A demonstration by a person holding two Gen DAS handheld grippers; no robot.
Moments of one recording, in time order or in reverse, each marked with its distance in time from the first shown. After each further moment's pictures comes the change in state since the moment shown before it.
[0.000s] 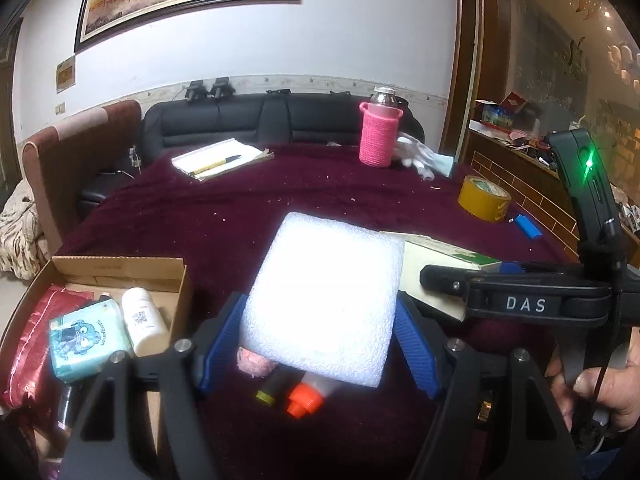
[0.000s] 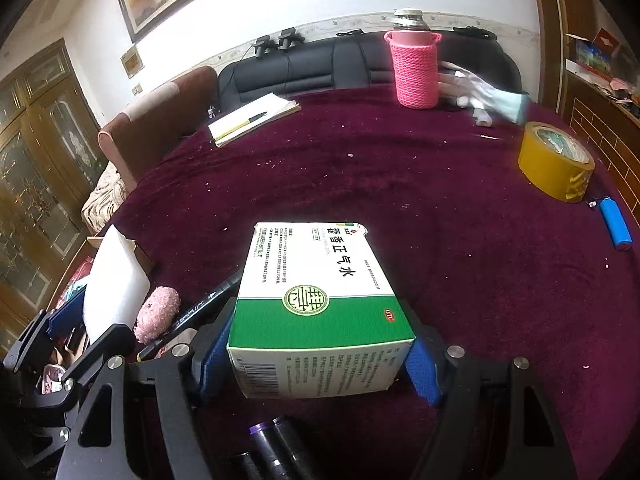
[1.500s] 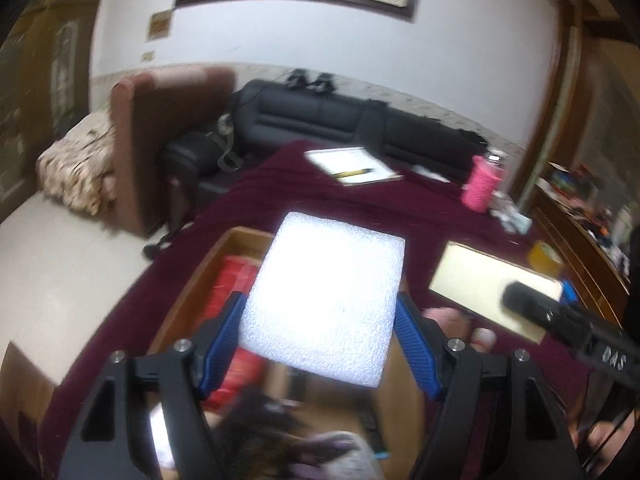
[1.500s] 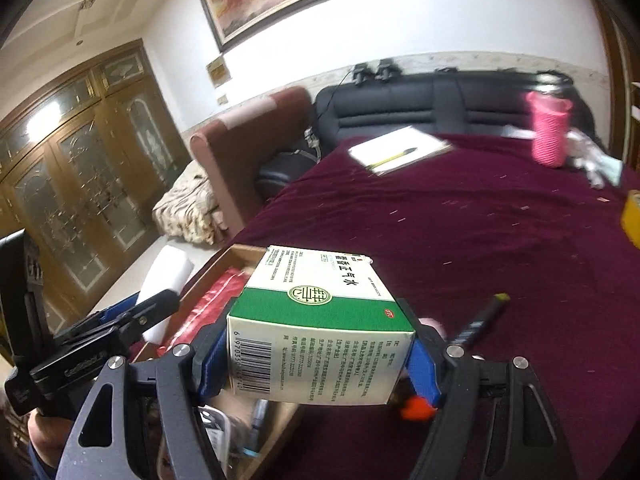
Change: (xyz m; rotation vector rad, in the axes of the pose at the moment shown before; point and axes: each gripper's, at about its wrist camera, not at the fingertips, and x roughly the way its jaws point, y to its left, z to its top) left arm -0.100 0.183 -0.003 -0.290 0.022 0.178; right arm -0.017 0.199 -0.006 -0.129 -0.101 0.245
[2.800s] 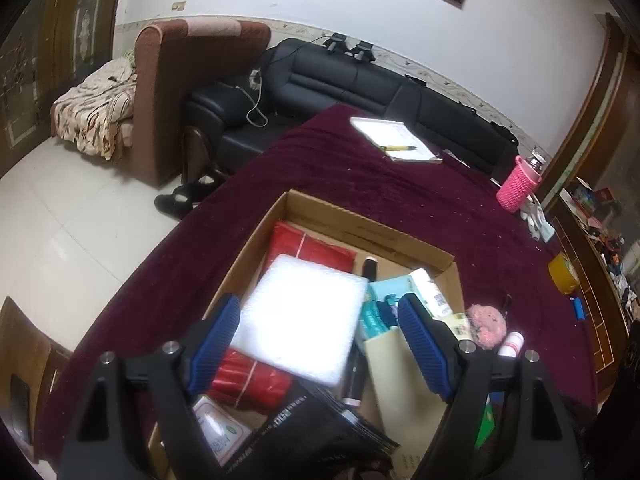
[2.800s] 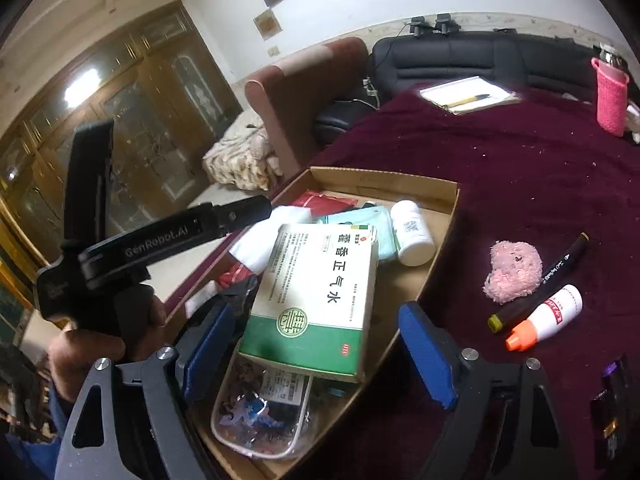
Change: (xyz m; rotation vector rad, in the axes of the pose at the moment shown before) left arm 0.026 0.045 0.000 -0.114 0.121 0.010; right arm 0.009 0.024 -0.041 -0.034 0.164 0.212
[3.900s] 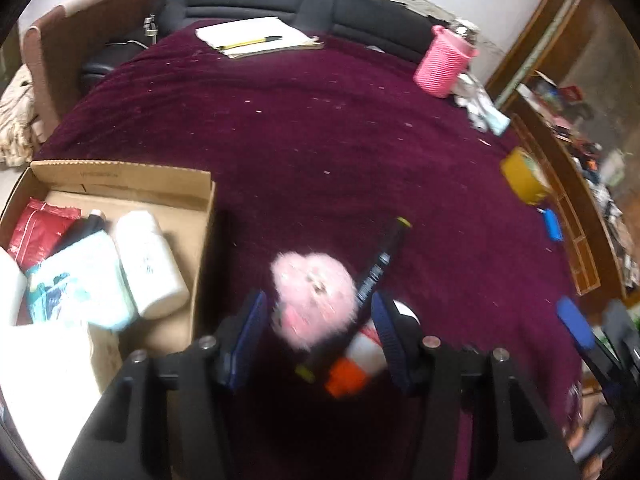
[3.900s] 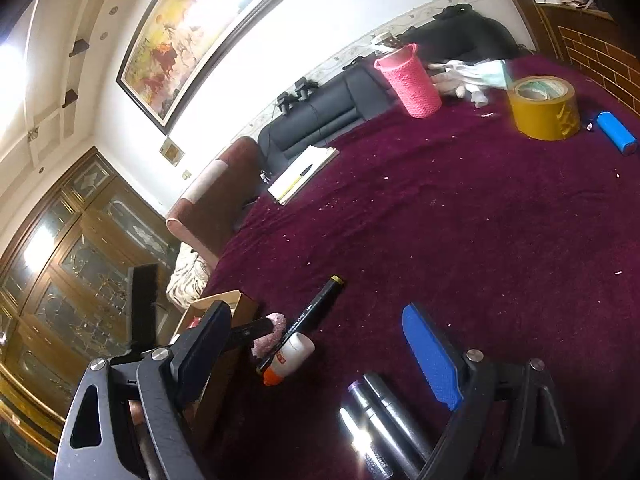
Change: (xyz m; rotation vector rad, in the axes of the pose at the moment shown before) left arm 0.108 -0.198 -0.031 0.187 0.329 -0.107; right arm -0.158 -0.195 -0.032 0.427 -0.320 -0.115
